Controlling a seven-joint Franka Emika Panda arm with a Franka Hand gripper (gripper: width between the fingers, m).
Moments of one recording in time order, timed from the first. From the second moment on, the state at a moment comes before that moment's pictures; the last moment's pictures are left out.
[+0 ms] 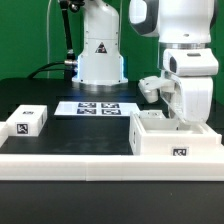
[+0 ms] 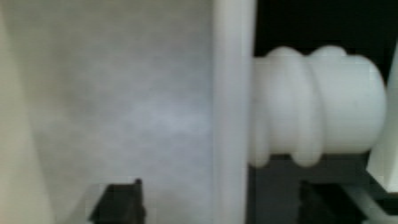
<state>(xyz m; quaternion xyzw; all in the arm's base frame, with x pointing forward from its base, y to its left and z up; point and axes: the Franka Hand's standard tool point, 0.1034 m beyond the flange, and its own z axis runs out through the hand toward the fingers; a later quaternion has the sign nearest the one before) 0.512 0.121 0.015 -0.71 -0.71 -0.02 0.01</state>
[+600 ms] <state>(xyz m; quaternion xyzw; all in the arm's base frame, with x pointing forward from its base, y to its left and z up) 0.512 0.120 0.015 -0.71 -0.70 -0.02 0.01</state>
